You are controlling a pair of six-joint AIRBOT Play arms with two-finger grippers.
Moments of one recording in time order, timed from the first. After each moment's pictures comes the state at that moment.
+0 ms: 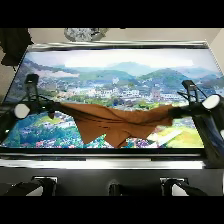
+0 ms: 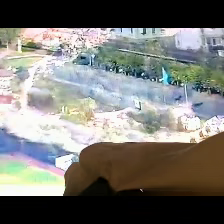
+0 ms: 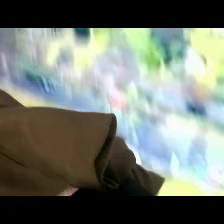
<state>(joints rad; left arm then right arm) -0.09 -1.12 0.95 1.55 -0.77 -1.65 -0.23 -1.27 1.03 -1.17 0.98 1.09</state>
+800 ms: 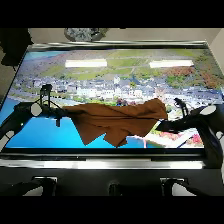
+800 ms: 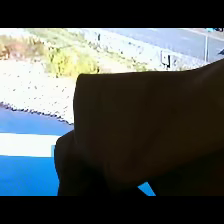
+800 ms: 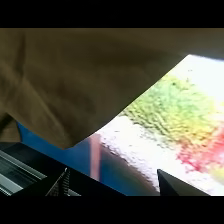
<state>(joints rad) -0.09 -1.27 0.94 1.51 -0.84 -1.65 -0.32 -1.32 0.84 -0.94 1.28 0.93</state>
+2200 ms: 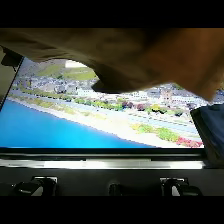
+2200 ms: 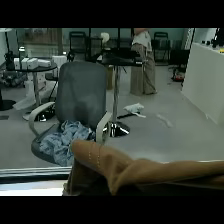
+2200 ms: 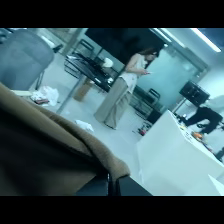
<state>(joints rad) -0.10 -0.76 1.86 1.56 -1.07 -1.61 -0.10 -0.65 1.69 -1.40 0.90 0.85</state>
